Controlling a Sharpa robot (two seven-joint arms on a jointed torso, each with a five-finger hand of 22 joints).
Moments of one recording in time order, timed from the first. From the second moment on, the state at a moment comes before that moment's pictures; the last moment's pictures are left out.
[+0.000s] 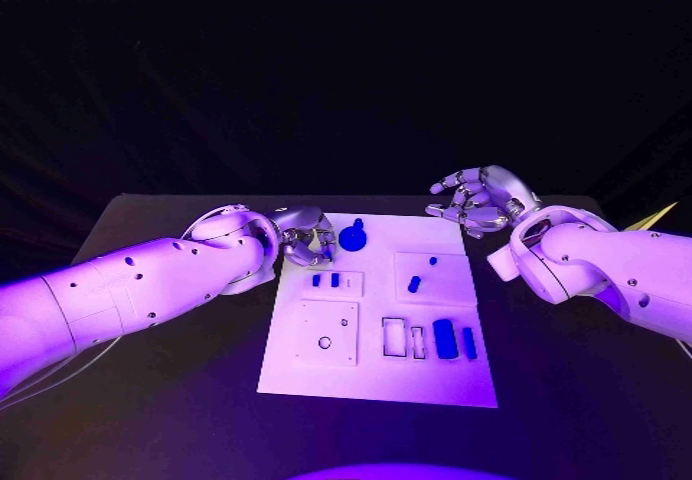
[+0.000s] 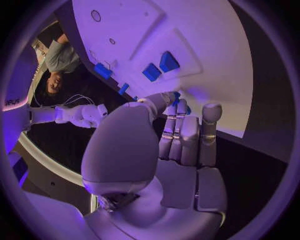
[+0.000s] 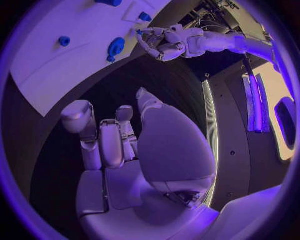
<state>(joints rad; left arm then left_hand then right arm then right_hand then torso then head) 1.23 -0.63 -0.04 1.26 -1.36 -0.12 0.00 1.45 -0.19 0.57 0.05 0.24 0.95 0.15 0.29 0.42 1.01 0.09 0.44 0.16 1.31 0.02 1.37 0.97 0.15 1.08 0.12 1.17 0.95 1.32 -0.91 -0.15 1.52 -0.73 -0.56 0.14 1.42 -0.16 0.19 0.28 0.12 0.76 0.15 0.34 0.36 1.11 0.08 0.98 0.93 1.47 0.01 1.32 1.24 0.10 1.36 0.10 0.91 1.20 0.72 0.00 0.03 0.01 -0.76</state>
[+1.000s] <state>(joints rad) 1.22 -0.60 -0.04 1.24 -1.36 -0.09 0.01 1.45 -0.19 0.57 0.05 0.23 0.96 0.14 0.28 0.42 1.01 0.09 0.44 0.16 1.31 0.02 1.37 0.97 0.15 1.08 0.12 1.17 0.95 1.32 -0.91 -0.15 1.52 -0.73 -0.56 0.14 1.42 -0.16 0.19 0.28 0.12 0.76 0.15 0.34 0.36 1.11 0.08 0.98 0.93 1.47 0.01 1.32 1.24 0.10 1.36 0.10 0.91 1.20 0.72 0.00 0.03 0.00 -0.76</state>
